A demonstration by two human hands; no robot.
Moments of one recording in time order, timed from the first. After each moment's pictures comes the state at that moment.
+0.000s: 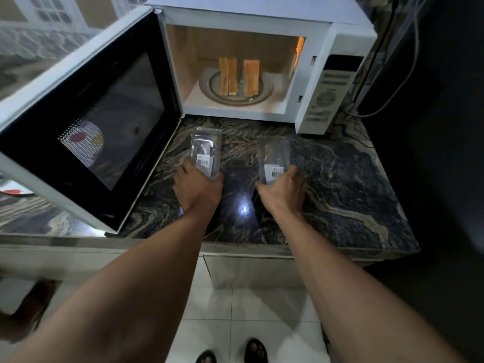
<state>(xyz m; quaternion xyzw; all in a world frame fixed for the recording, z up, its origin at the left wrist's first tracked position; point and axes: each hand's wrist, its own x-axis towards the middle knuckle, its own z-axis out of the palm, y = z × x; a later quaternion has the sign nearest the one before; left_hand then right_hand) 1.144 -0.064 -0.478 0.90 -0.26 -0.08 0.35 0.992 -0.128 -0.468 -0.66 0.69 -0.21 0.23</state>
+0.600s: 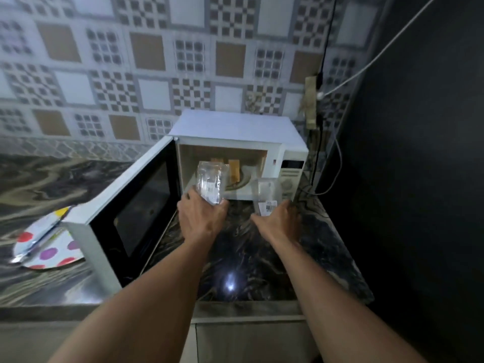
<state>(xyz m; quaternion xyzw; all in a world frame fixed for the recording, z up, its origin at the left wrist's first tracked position) 1.120 -0.038 -0.303 0.83 -0.34 -0.05 0.44 0.972 -0.095 -0.303 -0.66 0.68 -0.25 0.21</state>
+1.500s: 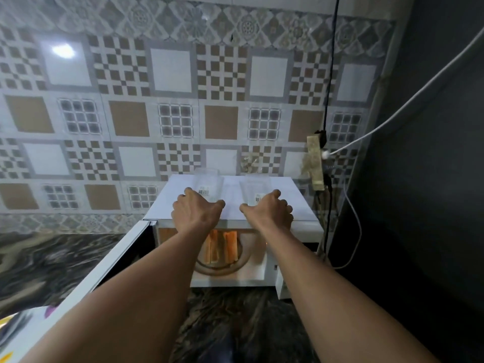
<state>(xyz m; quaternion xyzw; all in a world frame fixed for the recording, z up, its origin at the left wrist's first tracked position) 1.213 -0.260 -0.202 0.86 -0.35 -0.03 0.38 1.076 -0.311 -0.196 -0.68 0.65 -0.28 0.19</state>
